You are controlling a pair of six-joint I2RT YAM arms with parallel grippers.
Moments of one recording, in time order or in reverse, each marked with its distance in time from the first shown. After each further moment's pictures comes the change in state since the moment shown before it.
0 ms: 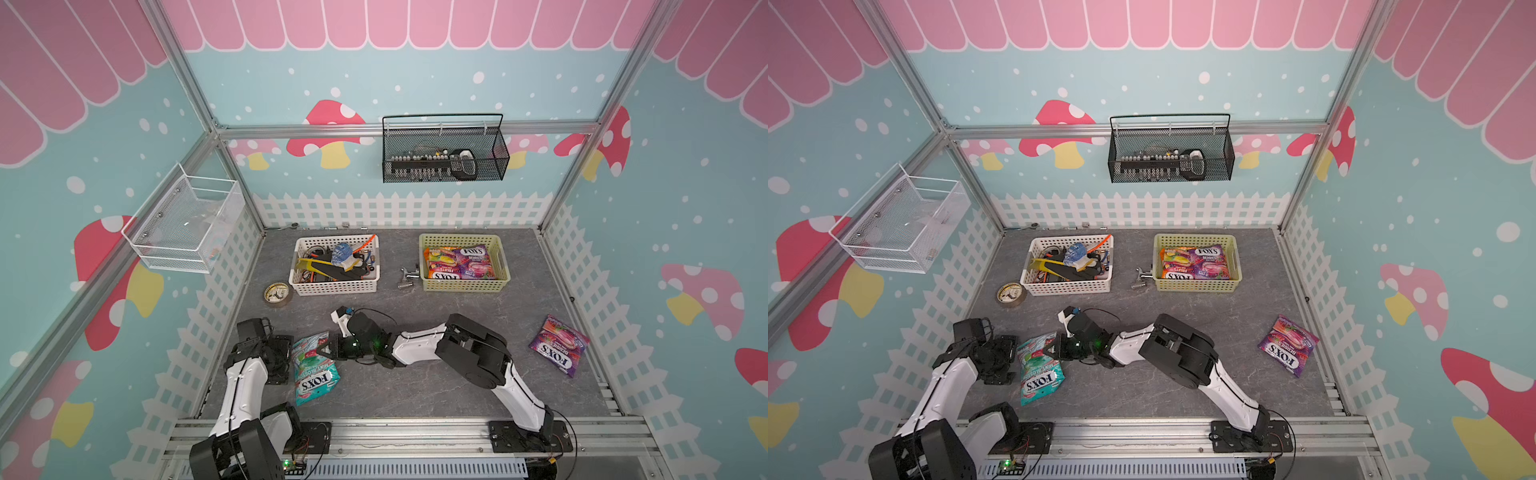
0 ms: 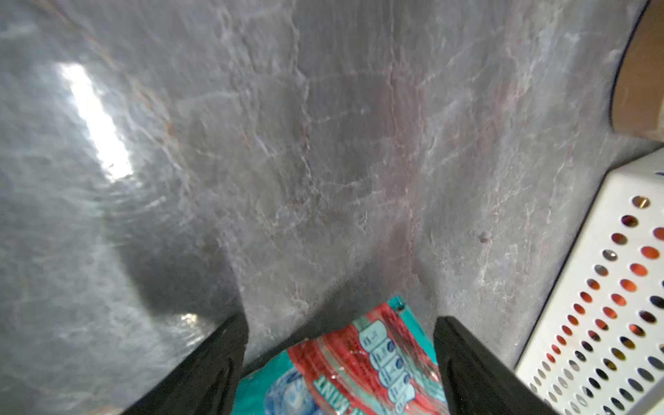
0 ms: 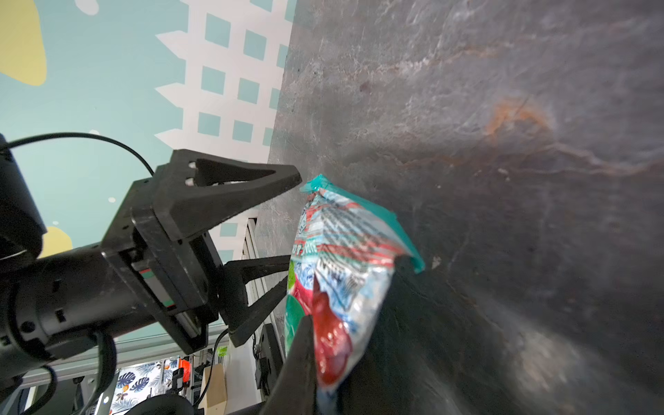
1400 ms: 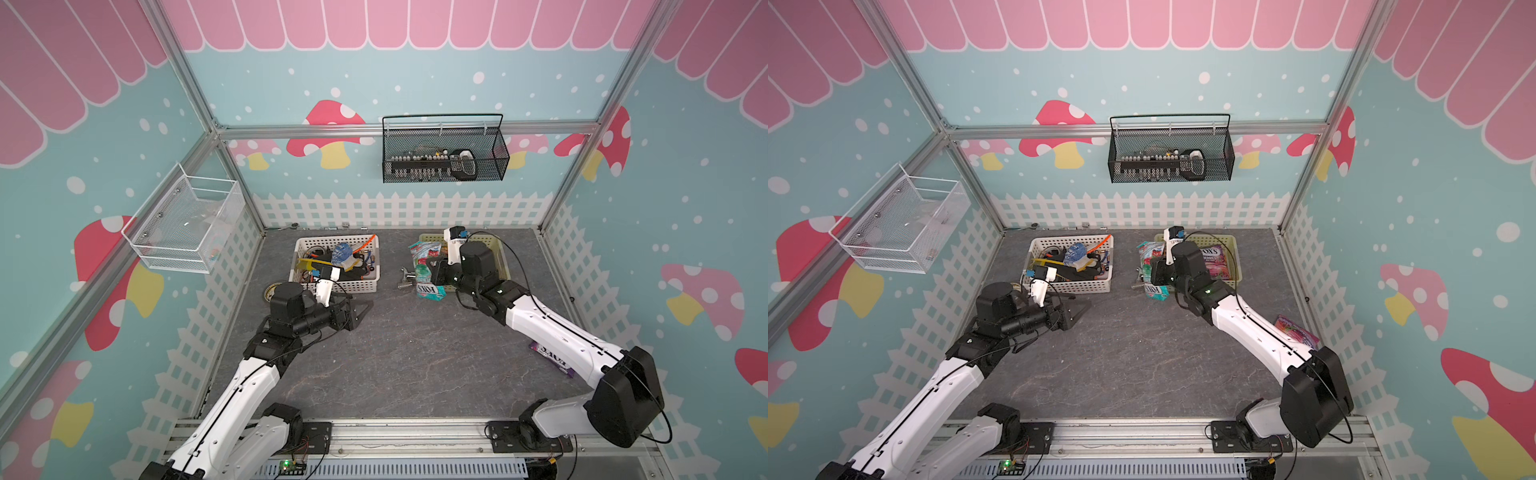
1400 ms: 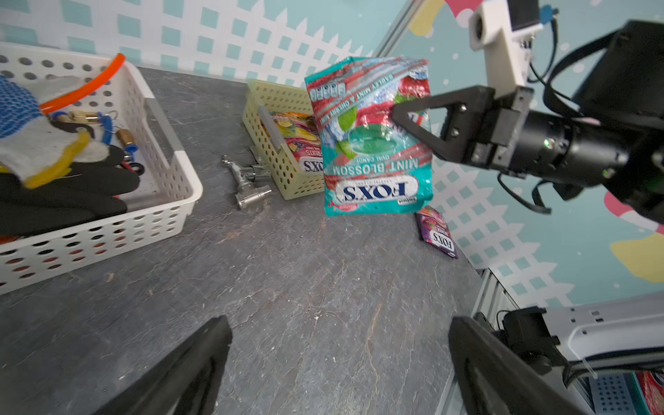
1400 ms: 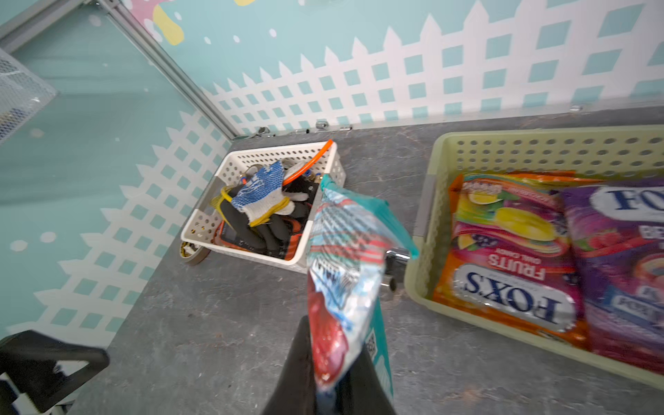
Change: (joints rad) left arm -0.649 -0.107 0.222 0.491 0.465 0.813; right arm -0.578 -0.835 -0.190 -0.658 0.316 -0.648
